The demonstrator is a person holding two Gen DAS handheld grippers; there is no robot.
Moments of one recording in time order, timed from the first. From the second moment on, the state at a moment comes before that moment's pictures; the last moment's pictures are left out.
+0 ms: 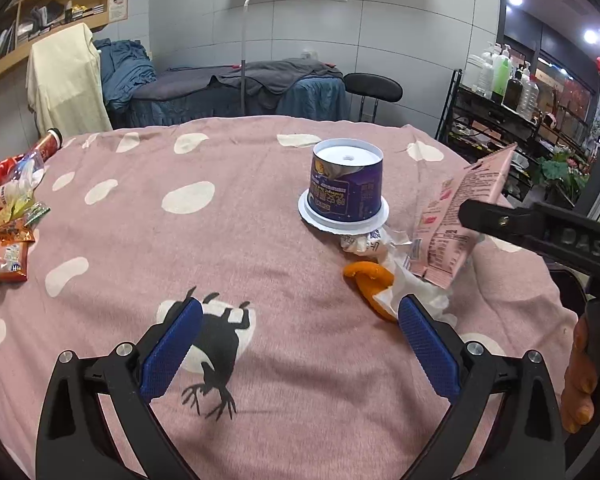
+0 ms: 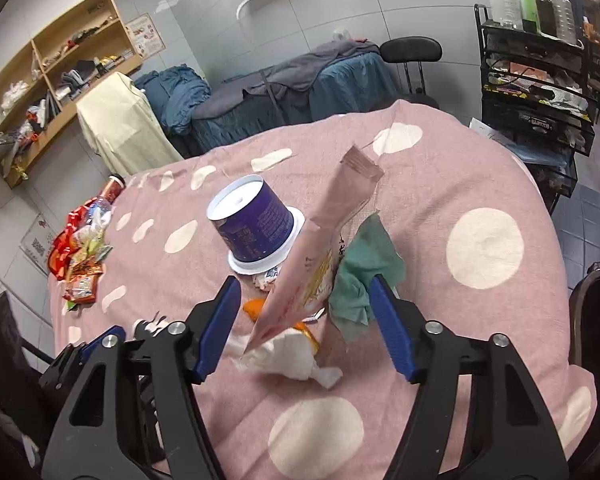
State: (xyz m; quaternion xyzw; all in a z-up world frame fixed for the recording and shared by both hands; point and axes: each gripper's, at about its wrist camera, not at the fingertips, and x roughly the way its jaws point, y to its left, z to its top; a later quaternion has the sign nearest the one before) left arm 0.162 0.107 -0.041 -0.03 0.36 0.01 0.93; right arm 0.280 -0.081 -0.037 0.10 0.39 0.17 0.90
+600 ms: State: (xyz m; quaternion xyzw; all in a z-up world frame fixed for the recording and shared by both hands) left arm 0.242 0.087 -0.037 -0.01 0.38 0.00 0.92; right arm 0.237 -0.120 0.000 0.13 0.32 0.24 0.91
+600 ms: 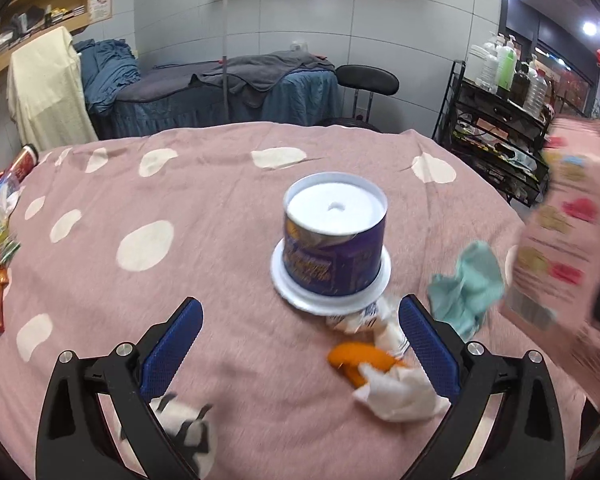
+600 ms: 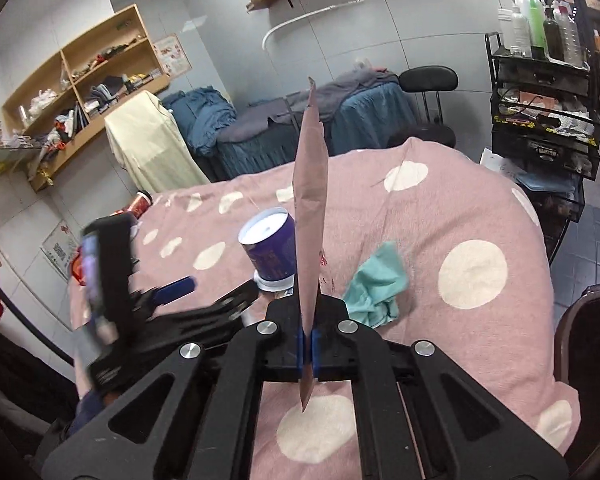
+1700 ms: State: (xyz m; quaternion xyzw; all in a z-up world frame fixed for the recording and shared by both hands) left arm 0.154 0.045 0.031 -0.03 0.27 -0.07 0.96; right arm 0.164 -0.239 -0.013 0.15 0.28 0.14 0.94
